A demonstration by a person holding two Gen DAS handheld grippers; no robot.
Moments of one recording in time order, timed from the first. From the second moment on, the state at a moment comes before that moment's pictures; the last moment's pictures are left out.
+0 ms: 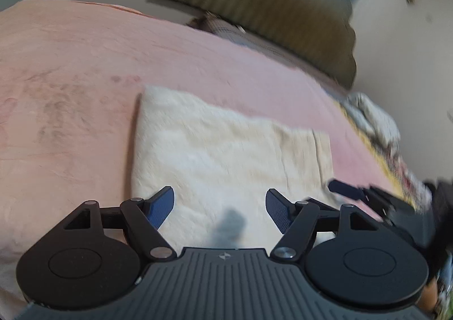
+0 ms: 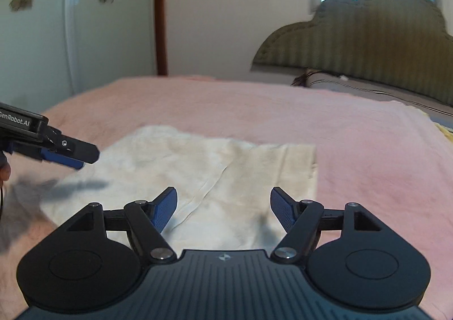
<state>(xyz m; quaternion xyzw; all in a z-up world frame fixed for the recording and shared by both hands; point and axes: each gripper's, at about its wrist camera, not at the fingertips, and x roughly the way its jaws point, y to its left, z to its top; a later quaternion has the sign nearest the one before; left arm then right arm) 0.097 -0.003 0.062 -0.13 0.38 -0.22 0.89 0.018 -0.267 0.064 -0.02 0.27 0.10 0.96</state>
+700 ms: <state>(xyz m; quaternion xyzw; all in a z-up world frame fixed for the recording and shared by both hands) 0.113 -0.049 0.058 -0.03 0.35 -0.17 0.92 0.129 -0.295 0.051 -0.05 0.35 0.08 0.93</state>
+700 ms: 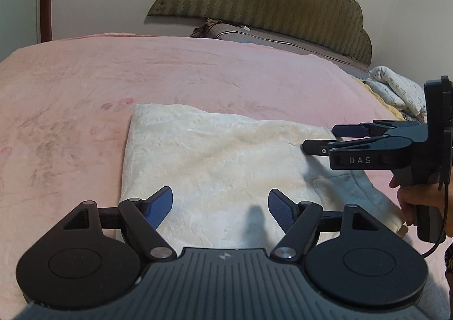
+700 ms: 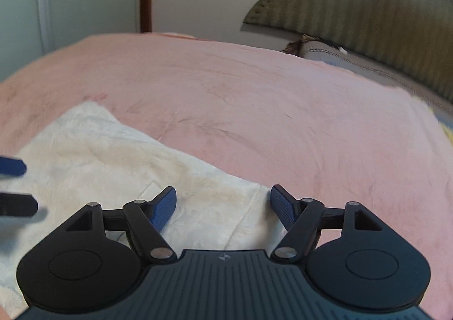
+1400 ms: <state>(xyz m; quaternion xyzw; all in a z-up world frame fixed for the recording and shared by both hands) 0.117 -0.066 0.063 0.01 0.34 -0.20 0.92 0.098 -0.280 0.051 -0.10 0.34 0.07 0.93</state>
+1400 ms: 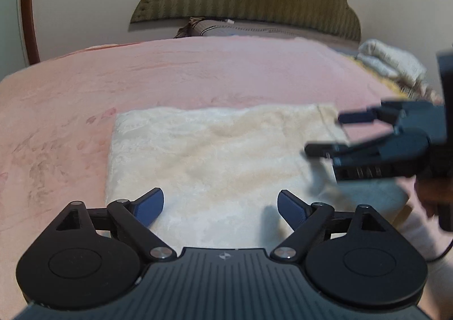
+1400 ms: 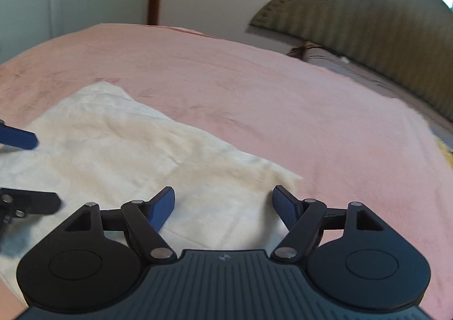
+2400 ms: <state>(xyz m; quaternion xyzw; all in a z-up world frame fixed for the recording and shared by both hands) 0.186 0.055 0.024 -0.26 0.43 -0.30 0.81 0.077 -0.397 -0.003 0.32 0.36 0.26 0.84</state>
